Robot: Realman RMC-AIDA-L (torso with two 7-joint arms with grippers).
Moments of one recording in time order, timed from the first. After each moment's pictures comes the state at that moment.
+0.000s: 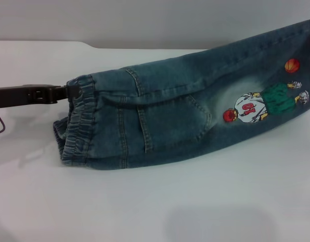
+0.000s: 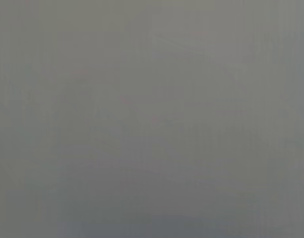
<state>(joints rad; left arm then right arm) -0.47 -2.06 0.72 0.98 2.07 1.47 -2.10 0.43 2.07 -0.69 -0.70 -1.46 -1.00 1.21</state>
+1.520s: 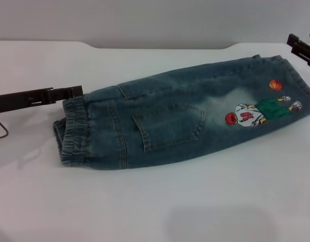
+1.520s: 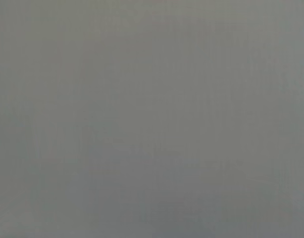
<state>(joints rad) -0.45 -2.06 0.77 0.89 2.03 1.29 -2.12 0.44 2.07 -0.78 -0.67 -1.46 -0.95 1.20</state>
